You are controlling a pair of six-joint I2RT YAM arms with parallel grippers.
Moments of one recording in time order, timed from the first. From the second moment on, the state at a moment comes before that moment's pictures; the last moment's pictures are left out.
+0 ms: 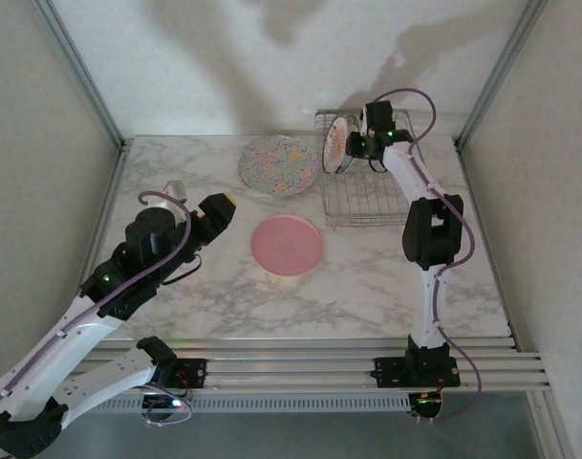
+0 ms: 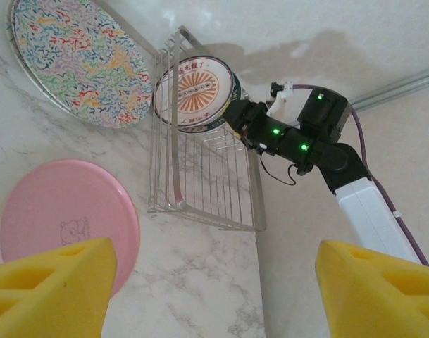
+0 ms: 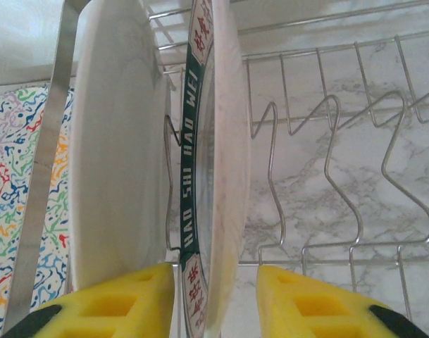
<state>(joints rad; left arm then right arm) -0.63 0.81 1.00 -0.46 -0.14 -1.07 0.22 2.24 2.07 -0.63 -0.05 0.22</state>
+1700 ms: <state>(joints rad) -0.67 1.26 1.16 -0.21 0.08 -1.04 0.25 1.52 1.78 -0.75 0.39 0.06</state>
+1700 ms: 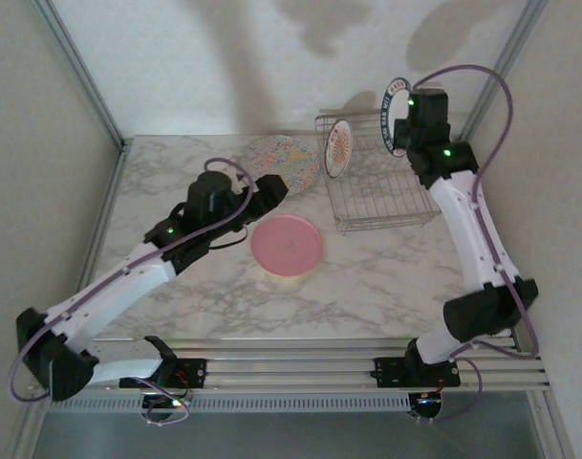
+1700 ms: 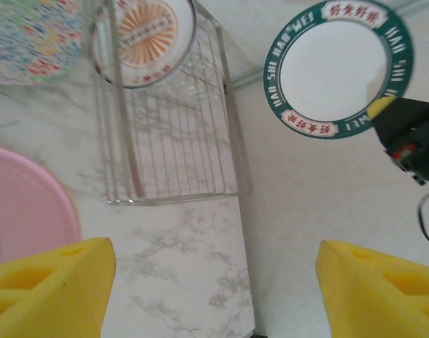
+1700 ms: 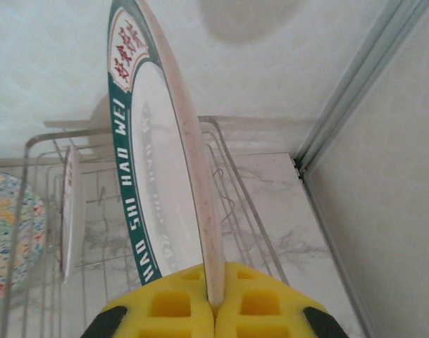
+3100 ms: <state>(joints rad) -0.65 1.57 1.38 -0.02 0.31 -1.09 0.20 1.18 1.42 -0.78 -0.45 0.69</state>
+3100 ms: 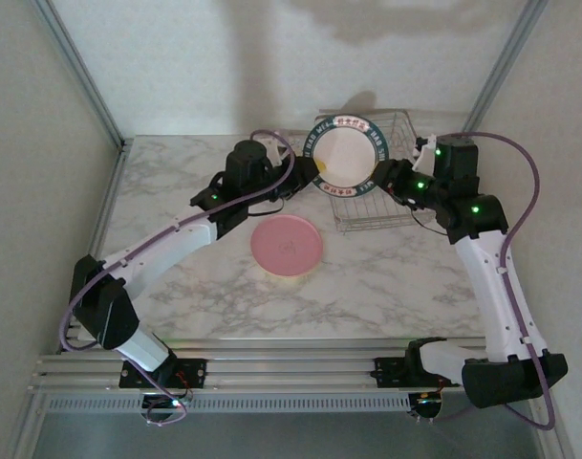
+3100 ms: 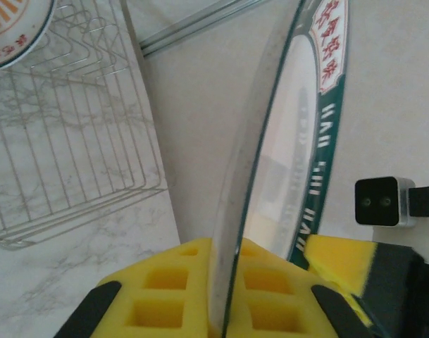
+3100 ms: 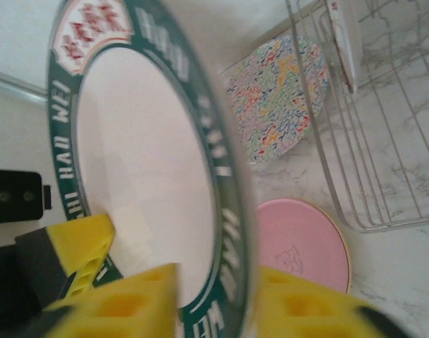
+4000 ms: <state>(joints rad) -0.50 1.24 0.70 -0.25 0.30 -1.11 0.68 1.08 1.42 -1.05 0.00 0.32</state>
